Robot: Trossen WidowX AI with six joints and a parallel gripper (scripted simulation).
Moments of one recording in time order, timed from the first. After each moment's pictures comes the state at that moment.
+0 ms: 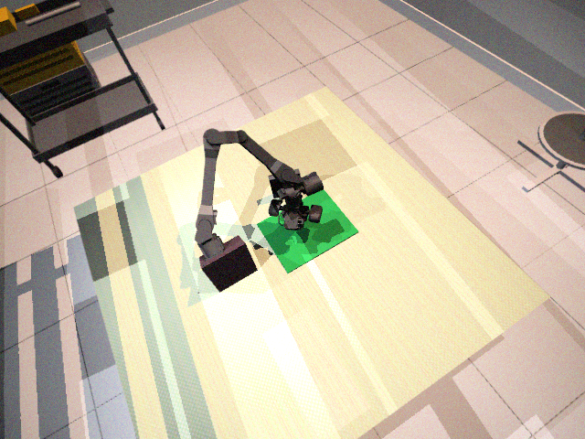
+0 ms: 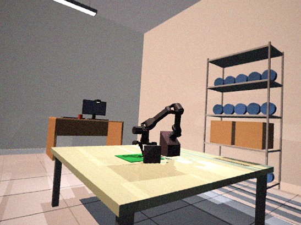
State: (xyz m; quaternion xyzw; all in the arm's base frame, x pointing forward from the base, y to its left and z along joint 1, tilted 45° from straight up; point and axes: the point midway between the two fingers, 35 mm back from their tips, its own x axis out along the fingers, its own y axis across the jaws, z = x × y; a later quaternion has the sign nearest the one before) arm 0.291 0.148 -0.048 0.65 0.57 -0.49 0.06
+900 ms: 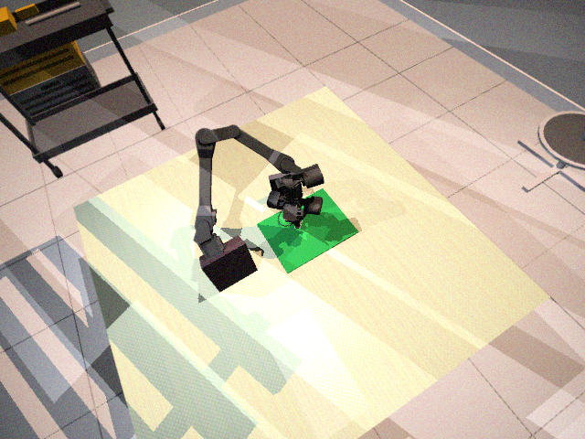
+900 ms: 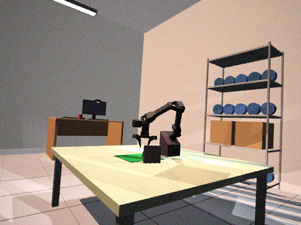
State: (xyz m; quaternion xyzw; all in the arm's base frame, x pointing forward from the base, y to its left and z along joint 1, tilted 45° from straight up) arm 0.301 0.114 -0.013 0.66 0.57 -0.49 0.06
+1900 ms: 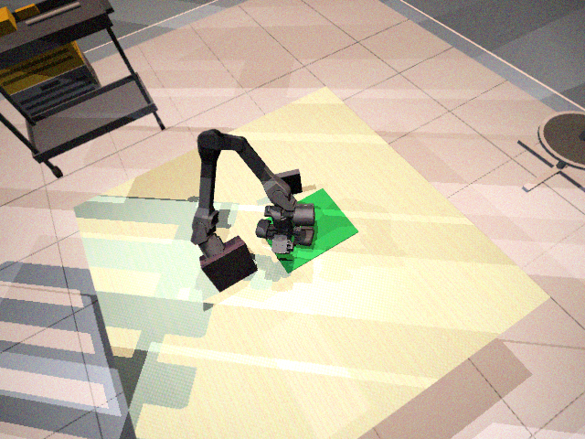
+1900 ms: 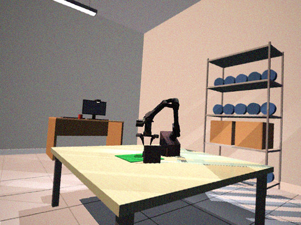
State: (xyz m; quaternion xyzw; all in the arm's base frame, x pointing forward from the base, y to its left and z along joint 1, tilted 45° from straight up) arm 0.229 0.034 -0.071 0.65 0.57 -0.49 0.06
